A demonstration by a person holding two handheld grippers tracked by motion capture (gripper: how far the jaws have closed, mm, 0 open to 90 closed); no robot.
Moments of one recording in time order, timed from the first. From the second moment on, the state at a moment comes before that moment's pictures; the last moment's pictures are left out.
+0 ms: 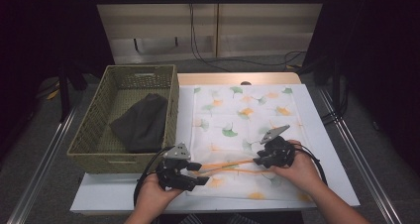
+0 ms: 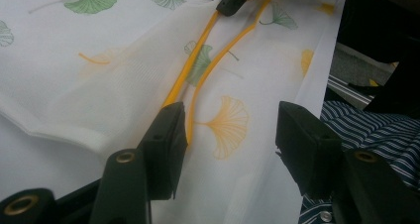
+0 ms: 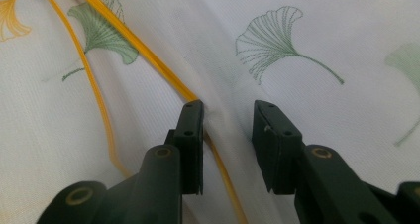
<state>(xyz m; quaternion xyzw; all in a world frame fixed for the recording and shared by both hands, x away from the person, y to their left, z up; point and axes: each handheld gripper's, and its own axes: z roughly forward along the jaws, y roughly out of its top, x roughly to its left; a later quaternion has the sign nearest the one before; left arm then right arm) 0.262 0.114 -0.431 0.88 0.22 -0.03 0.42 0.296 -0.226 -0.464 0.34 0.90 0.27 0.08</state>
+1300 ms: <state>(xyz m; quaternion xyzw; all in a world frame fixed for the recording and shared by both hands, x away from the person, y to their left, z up) 0.268 0.110 -0.420 0.87 0.21 -0.03 0.43 0.320 -0.243 -0.429 0.35 0.87 0.33 0.07</state>
